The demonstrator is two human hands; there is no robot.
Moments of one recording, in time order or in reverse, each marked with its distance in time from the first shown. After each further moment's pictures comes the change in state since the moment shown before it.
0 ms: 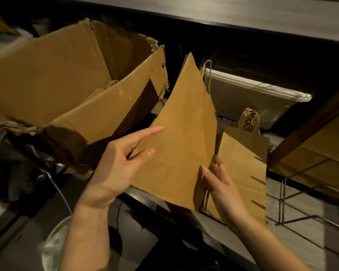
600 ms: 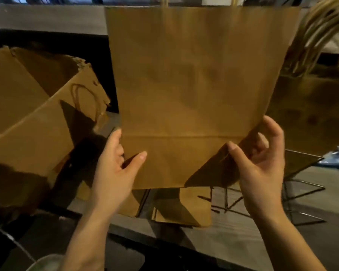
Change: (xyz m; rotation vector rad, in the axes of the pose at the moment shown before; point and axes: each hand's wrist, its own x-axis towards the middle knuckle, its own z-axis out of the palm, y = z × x) left_hand 0.022 0.025 0.115 -0.050 0.032 -0.040; right_hand -0.064 -0.084 -0.105 -0.095 0.501 -0.763
